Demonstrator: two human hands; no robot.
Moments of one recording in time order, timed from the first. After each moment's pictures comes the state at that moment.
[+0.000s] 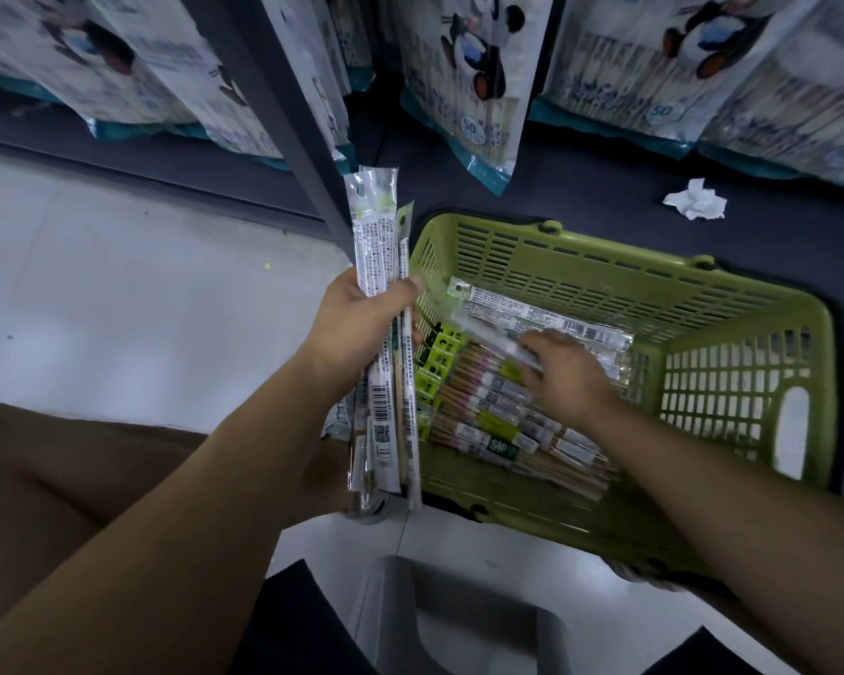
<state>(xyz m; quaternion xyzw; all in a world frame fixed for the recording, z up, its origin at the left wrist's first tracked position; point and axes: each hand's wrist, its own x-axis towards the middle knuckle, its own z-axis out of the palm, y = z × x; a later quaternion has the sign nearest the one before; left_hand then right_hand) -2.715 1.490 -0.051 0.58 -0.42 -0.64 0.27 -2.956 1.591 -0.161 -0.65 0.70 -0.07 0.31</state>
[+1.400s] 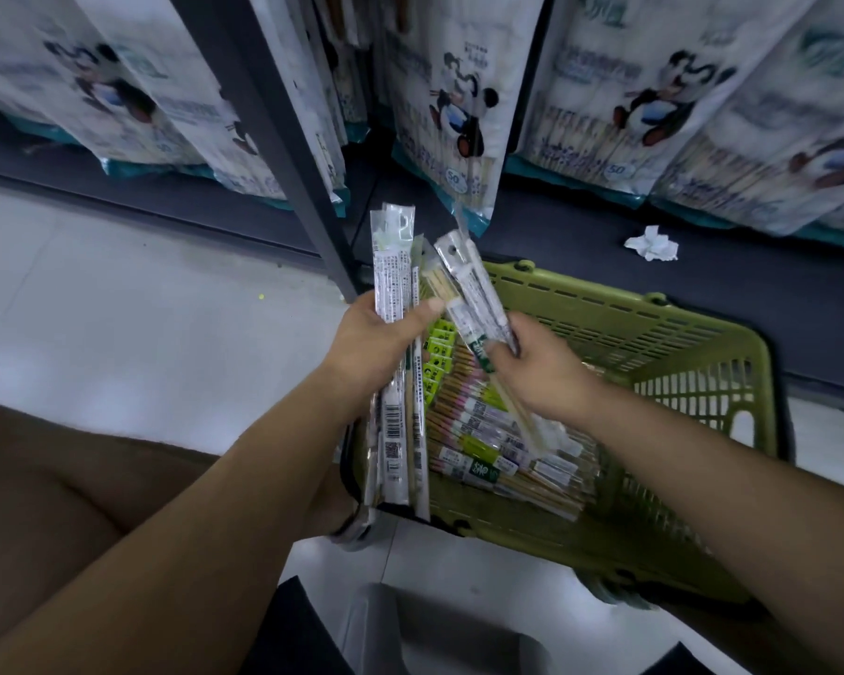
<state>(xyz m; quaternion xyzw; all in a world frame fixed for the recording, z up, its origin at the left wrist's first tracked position) -2.735 1.496 -0.031 0.58 -0.45 -0.63 0.24 -2.932 1.556 -0.056 -0.53 0.69 -0.20 0.44</state>
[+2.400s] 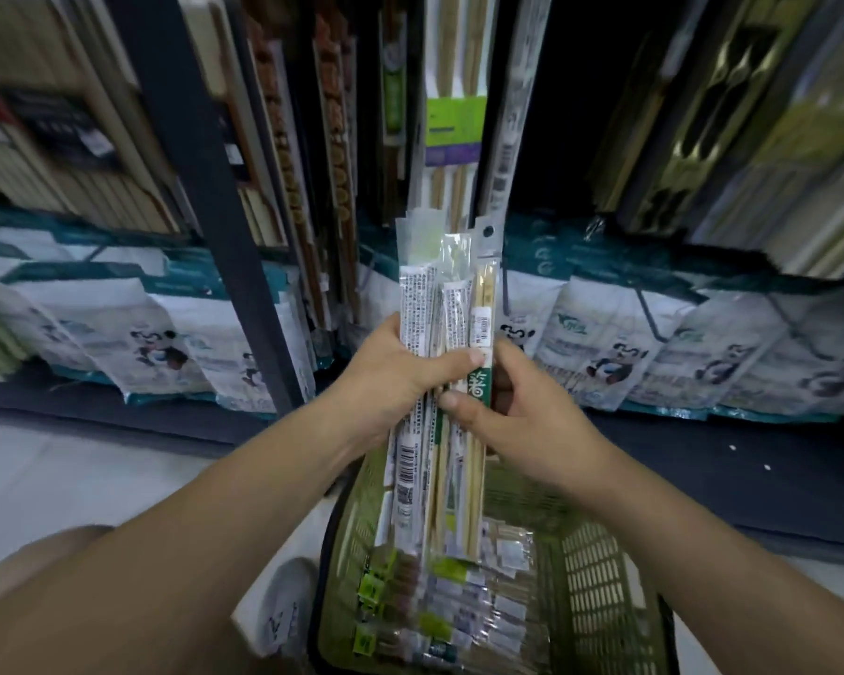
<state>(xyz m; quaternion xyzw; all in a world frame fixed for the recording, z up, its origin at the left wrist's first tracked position) -2.803 1.474 0.188 0.35 -0.56 -0.68 0.34 -2.948 1.575 0.194 -0.60 0.63 -0.39 0.32</state>
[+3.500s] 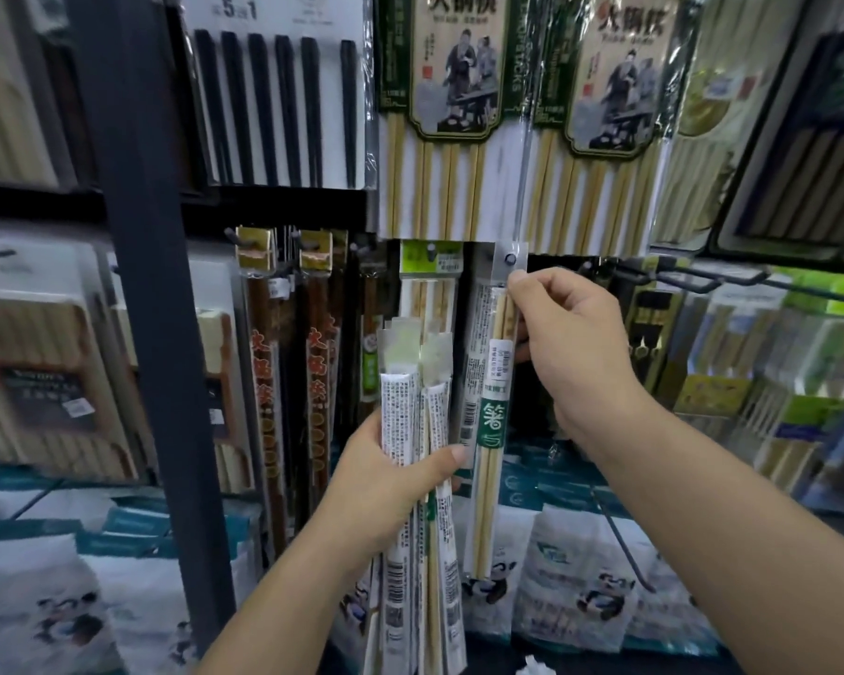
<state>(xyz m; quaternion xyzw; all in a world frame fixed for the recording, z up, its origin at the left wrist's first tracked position) -2.832 1.398 0.292 0.30 -0.64 -0.57 0.42 -2.988 1.451 0.410 -0.47 0.56 -0.68 0.10</state>
